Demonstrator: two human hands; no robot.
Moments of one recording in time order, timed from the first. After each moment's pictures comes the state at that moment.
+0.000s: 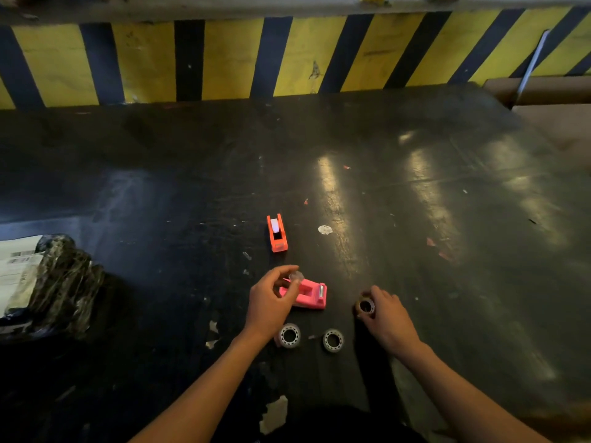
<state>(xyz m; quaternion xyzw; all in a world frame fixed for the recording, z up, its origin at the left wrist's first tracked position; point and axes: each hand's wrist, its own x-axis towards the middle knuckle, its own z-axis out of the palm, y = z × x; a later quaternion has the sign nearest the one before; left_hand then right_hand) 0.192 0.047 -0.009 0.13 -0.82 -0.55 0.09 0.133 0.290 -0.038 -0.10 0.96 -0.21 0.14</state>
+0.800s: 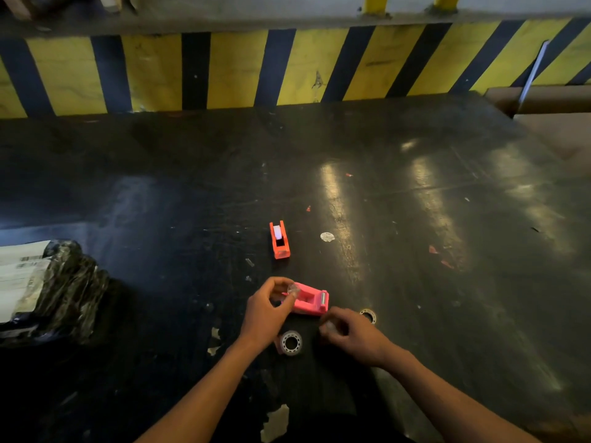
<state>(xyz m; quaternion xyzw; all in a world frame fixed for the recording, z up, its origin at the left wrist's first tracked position) 0.197 0.037 -0.013 0.17 -0.81 -0.56 0.03 0.150 0.248 -0.023 -0.24 0.86 -0.36 0.28</state>
